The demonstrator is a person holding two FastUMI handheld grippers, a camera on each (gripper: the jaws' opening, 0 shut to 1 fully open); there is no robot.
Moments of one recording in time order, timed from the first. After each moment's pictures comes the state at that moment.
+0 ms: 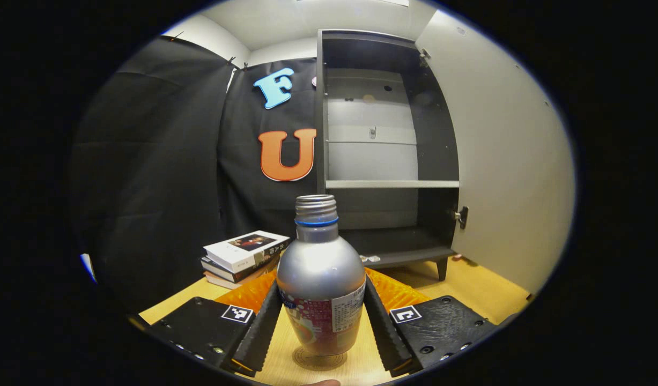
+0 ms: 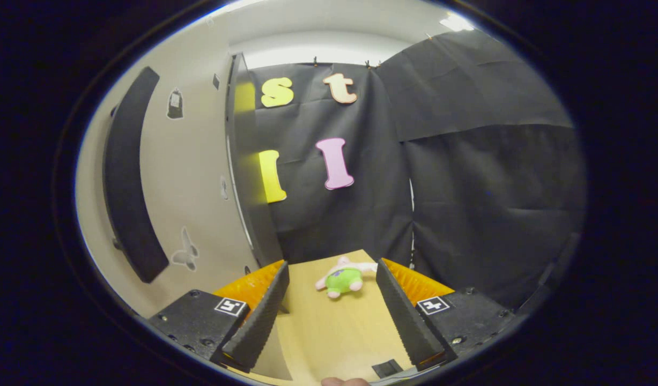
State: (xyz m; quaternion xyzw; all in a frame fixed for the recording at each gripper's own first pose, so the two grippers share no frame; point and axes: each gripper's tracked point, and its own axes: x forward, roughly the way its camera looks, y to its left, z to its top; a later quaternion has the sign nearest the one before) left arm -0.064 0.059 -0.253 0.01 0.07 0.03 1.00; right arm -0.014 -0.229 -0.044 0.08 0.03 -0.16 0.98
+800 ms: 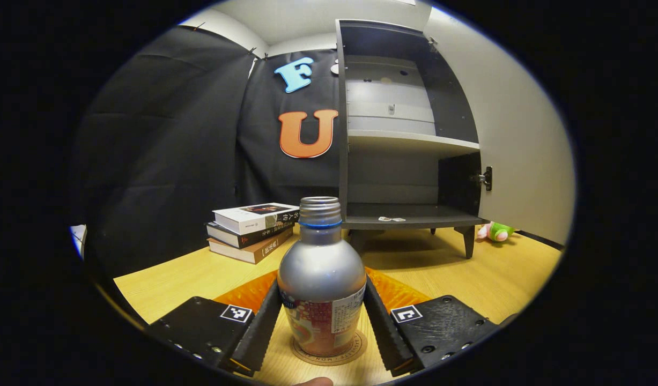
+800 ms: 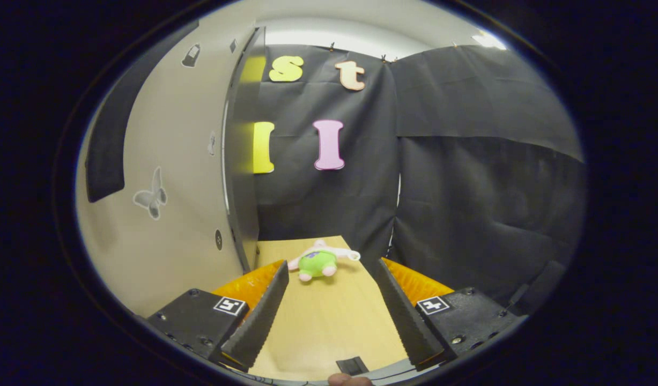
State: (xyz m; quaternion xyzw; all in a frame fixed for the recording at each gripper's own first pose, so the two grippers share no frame) left arm -0.059 0.083 -0.343 -0.01 0.07 0.09 0.99; right arm -0.012 -0.242 -0.077 0.02 0.07 -0.19 0.98
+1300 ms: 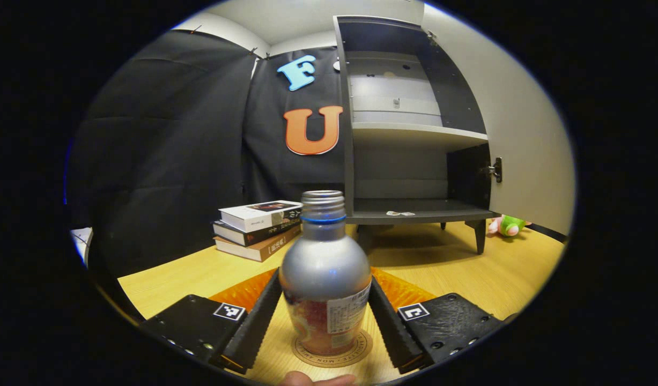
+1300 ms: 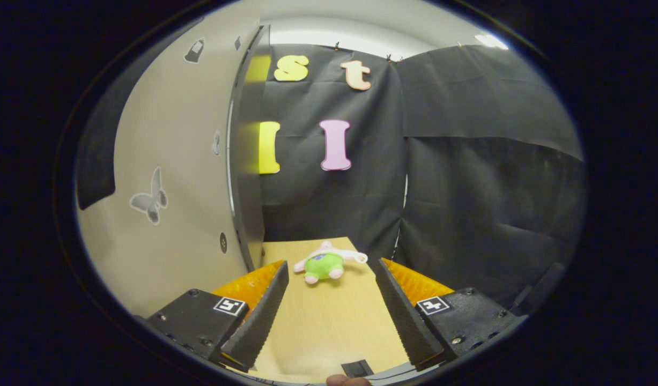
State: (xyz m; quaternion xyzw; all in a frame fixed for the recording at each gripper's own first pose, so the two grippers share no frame) left arm -0.059 0.086 -0.345 0.00 0.07 0.11 0.99; right arm 0.005 -0.235 -0.083 0.02 0.08 -0.18 0.98
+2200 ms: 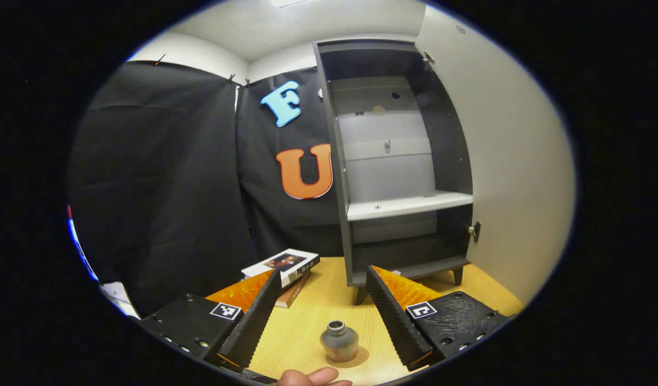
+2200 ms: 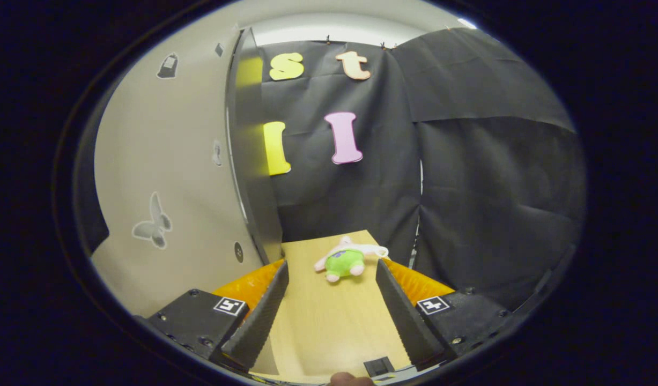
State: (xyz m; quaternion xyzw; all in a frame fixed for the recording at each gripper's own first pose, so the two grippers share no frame) left arm -0.086 0.069 -0.107 0.06 0.07 0.07 0.99; right arm 0.016 -0.224 -0.059 0.06 0.09 -0.13 0.99
